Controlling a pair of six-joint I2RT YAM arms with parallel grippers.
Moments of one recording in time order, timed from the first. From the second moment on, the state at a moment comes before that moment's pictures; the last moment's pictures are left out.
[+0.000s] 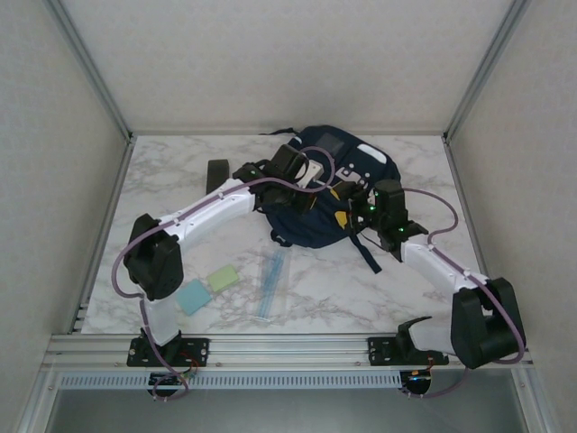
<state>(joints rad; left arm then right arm) -0.78 1.88 1.66 -0.66 0.17 -0.16 0.35 1.27 0.72 0.07 -0.40 1.46</state>
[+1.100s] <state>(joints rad) -0.81 1.81 1.34 -0.34 -0.38 -0.13 0.26 1.45 0.77 0.05 -0.49 1.34</state>
